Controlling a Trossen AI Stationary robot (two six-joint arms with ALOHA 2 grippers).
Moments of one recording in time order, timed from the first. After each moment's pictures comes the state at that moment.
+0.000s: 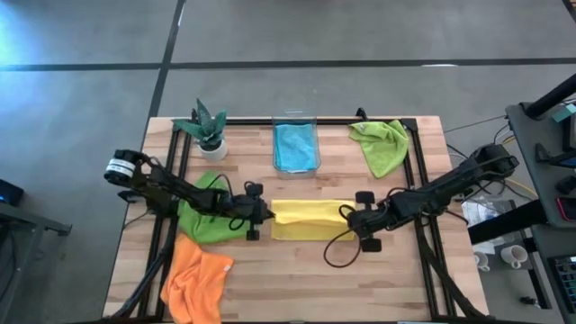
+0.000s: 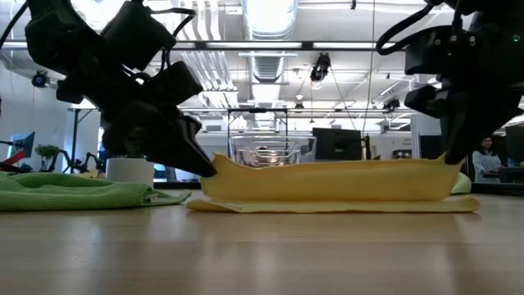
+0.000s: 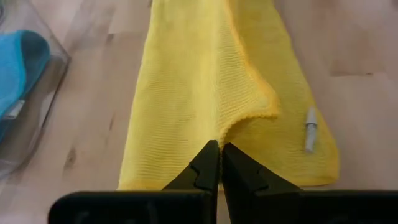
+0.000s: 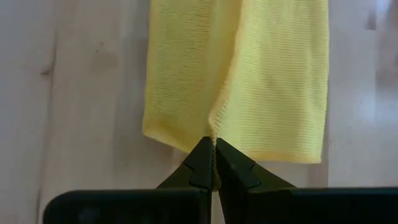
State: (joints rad) left arm -0.15 1.57 0.51 0.46 -0.17 0.01; right arm 0.40 1.34 0.72 -0.62 0.20 0.30
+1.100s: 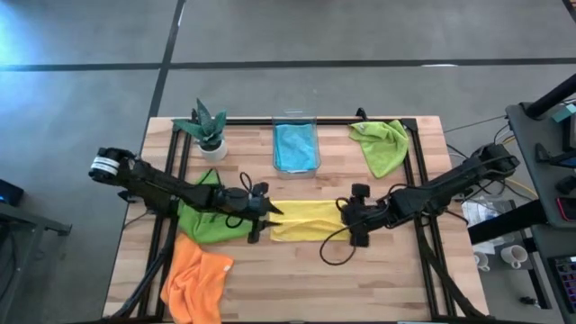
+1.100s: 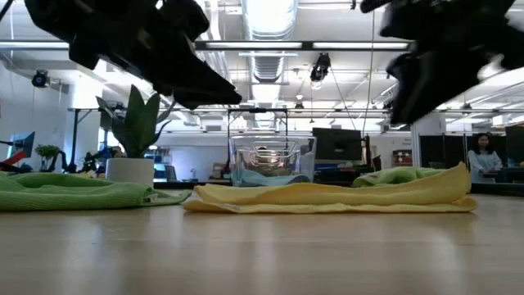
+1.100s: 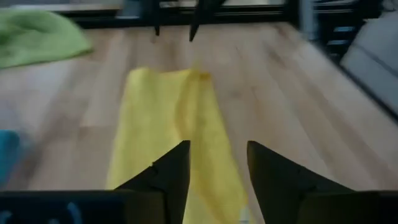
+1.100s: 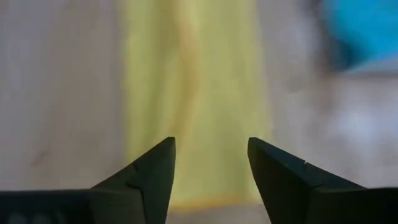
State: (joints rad) left arm -0.16 1.43 0.61 0.44 -0.04 -0.04; right arm 0.39 1.34 0.82 -0.59 0.40 0.31
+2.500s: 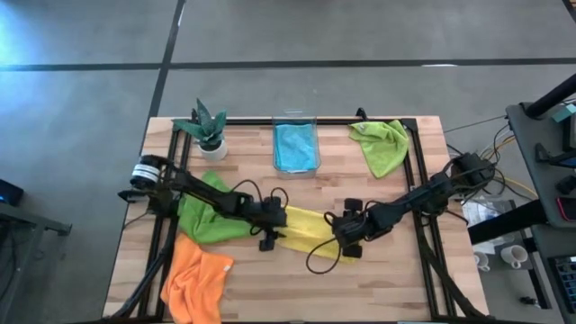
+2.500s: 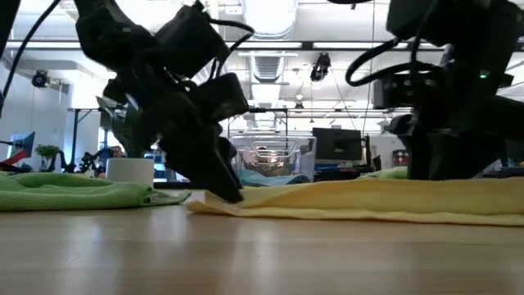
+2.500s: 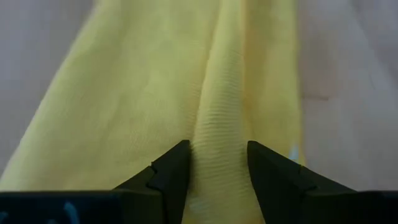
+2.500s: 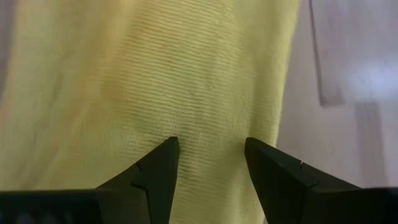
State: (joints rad) left arm -0.16 1.80 0.81 0.23 0.08 -0.13; right arm 0.41 1.64 0.80 -0.47 0.26 0.43
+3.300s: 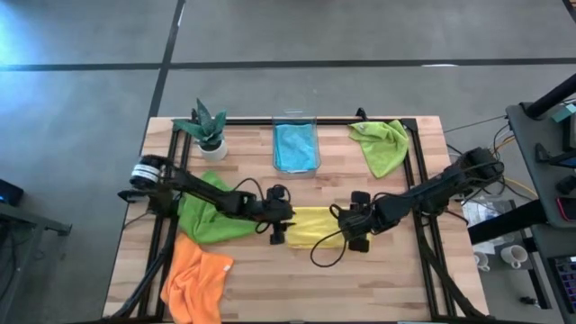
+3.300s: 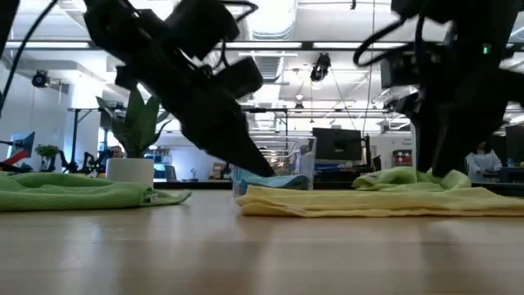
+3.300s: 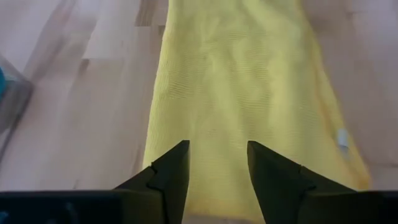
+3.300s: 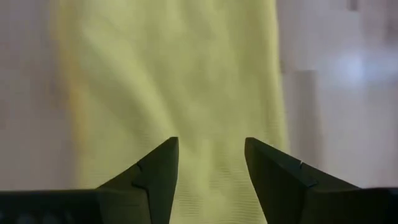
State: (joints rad) left arm -0.15 1.79 0.87 0.25 -0.17 -0.09; right arm 0.38 1.51 0.83 -0.67 0.25 0.43
